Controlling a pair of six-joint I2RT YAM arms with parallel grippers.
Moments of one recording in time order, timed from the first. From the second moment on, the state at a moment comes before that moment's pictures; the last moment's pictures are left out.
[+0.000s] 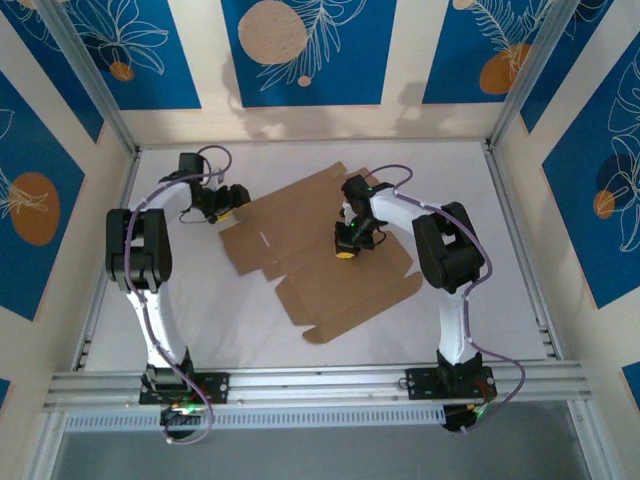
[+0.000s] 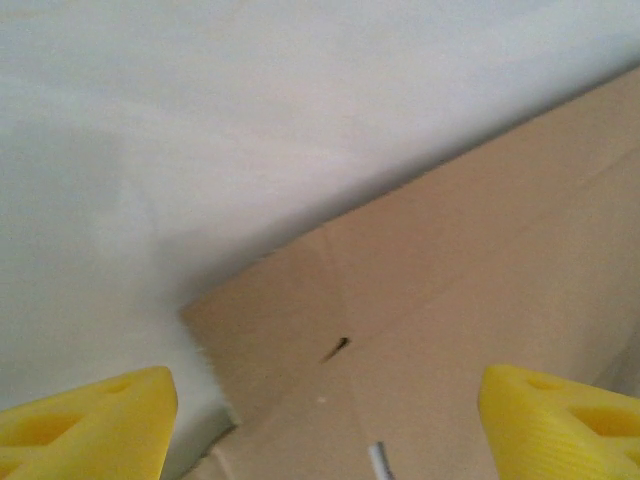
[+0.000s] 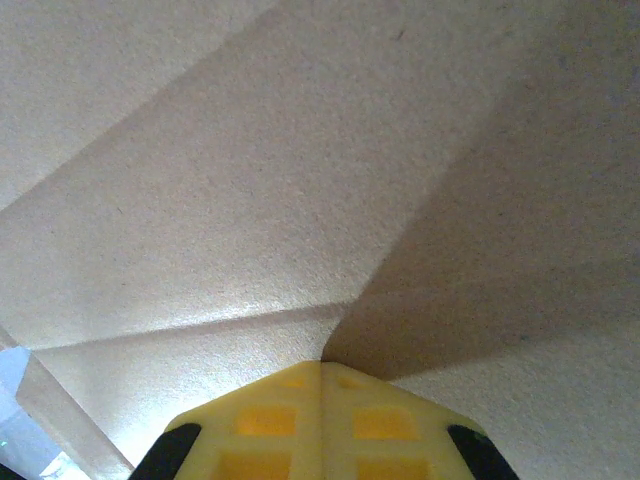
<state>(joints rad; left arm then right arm) 0.00 2.03 1.44 -0.51 0.50 -0.38 0.45 2.09 1.48 -0.86 -0.40 0.45</state>
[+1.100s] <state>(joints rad) 0.02 2.07 1.34 -0.33 0.69 -0.47 0.46 2.08 1.48 -0.89 -0.40 0.45</state>
